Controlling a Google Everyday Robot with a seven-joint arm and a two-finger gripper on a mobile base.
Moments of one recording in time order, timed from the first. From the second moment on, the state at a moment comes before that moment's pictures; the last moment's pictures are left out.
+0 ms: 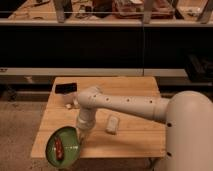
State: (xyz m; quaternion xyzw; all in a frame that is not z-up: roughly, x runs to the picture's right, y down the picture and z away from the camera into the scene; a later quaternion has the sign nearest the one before) arm -0.106 0.258 0.748 -0.22 -0.48 -0.66 0.53
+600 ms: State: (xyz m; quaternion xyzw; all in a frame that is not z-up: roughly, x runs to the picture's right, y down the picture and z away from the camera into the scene) arm -0.027 0.233 0.779 -0.27 -0.42 -0.62 0.61
